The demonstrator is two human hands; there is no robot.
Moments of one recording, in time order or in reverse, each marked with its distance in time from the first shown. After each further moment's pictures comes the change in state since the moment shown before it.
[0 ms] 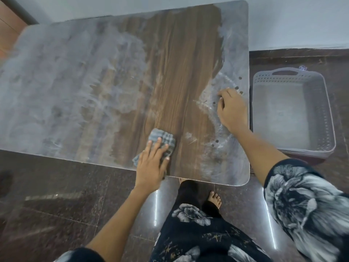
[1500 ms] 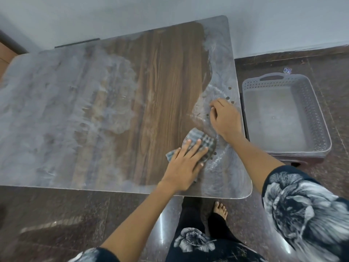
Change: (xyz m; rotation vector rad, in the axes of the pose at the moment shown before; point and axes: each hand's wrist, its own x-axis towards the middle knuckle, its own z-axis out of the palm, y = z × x) left_hand 0.061 0.076 -0.008 0.143 -0.239 0.430; right_hand 0.007 -0.005 0.000 0.002 0.059 -0.007
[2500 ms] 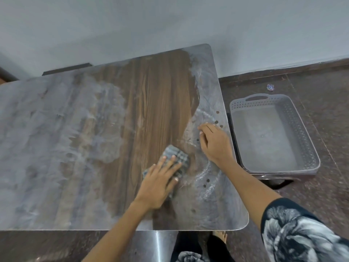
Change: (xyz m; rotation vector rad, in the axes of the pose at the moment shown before) left_hand 0.014 -0.059 -0.016 0.000 0.006 -0.040; right_hand 0.002 -0.002 -0.005 0.092 0.012 -0.021
